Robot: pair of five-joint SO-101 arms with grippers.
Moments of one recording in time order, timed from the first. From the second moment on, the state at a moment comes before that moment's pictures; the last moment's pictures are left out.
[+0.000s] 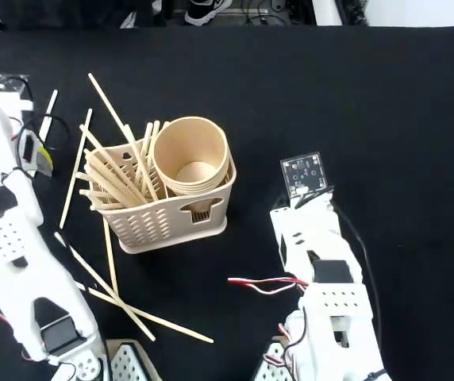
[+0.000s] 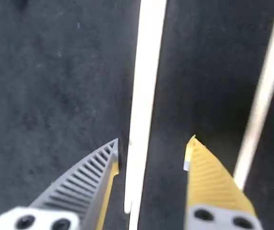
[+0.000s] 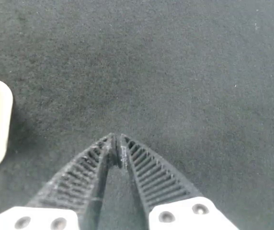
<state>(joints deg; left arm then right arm) -33.4 50.3 -43.6 82.8 -29.4 -0.9 -60.8 86.4 24.7 16.0</state>
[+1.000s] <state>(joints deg) -32.5 49.7 -61.1 100.6 -18.8 -0.9 -60.8 86.4 24.7 16.0</state>
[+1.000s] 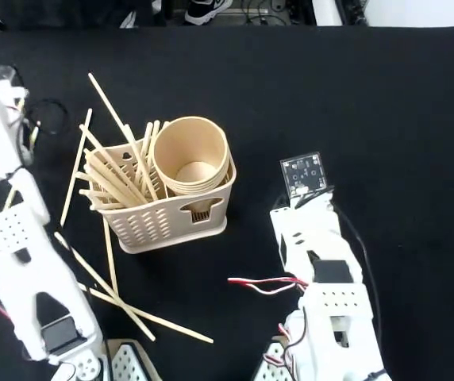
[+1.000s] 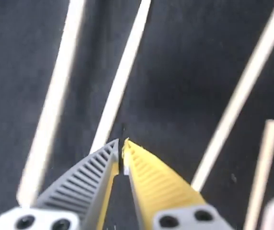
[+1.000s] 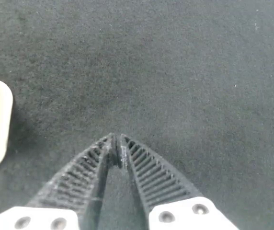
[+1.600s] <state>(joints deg) -34.0 -3.4 1.5 69.8 -22.3 -0.9 -60.8 86.4 24.7 16.0</state>
